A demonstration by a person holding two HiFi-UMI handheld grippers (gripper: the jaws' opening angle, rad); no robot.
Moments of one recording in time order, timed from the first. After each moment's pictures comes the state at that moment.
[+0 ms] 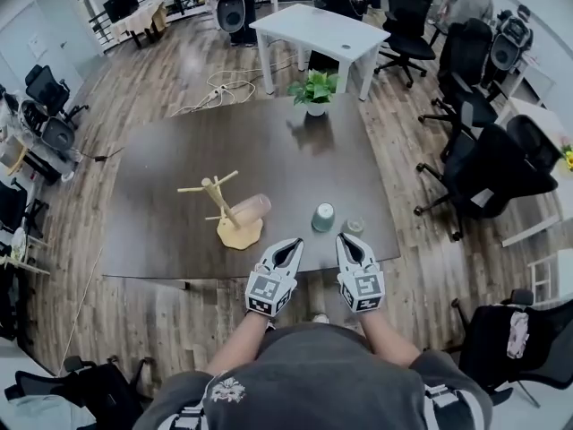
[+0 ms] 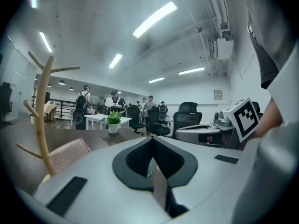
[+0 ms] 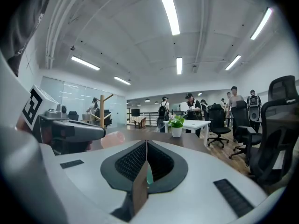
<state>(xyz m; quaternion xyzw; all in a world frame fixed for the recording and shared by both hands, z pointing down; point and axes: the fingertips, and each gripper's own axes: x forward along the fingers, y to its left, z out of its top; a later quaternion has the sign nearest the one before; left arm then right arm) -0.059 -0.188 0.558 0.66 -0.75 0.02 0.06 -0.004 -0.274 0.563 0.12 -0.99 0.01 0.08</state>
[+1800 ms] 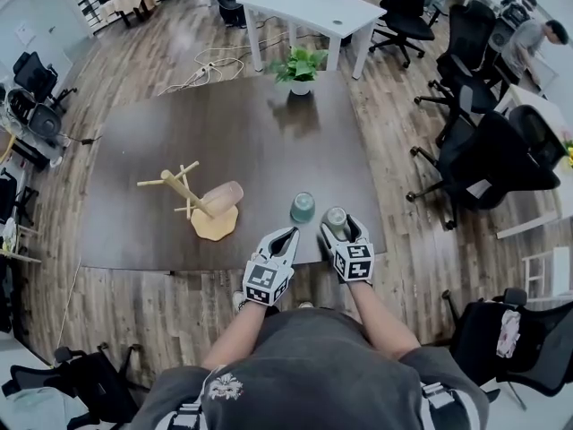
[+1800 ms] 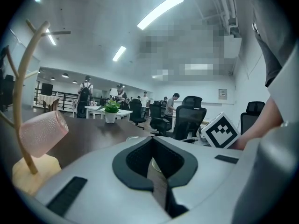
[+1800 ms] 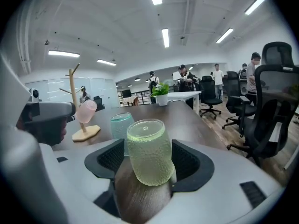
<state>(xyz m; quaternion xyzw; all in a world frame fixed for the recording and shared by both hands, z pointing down) -0.046 -0.257 0.619 0.64 -0.76 0.02 0.10 -0.006 -0.375 0.697 0.15 -0.96 0.11 0.22</state>
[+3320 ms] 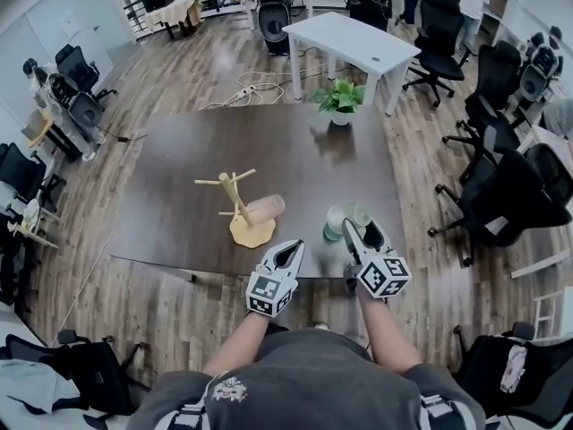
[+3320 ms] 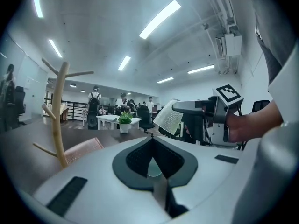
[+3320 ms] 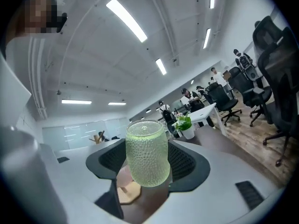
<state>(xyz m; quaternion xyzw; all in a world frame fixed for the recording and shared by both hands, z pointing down) -0.080 -0.181 0.561 0.61 -0.79 0.02 0.07 -0.041 -0.322 0.507 0.07 -0.97 0.22 -0.02</state>
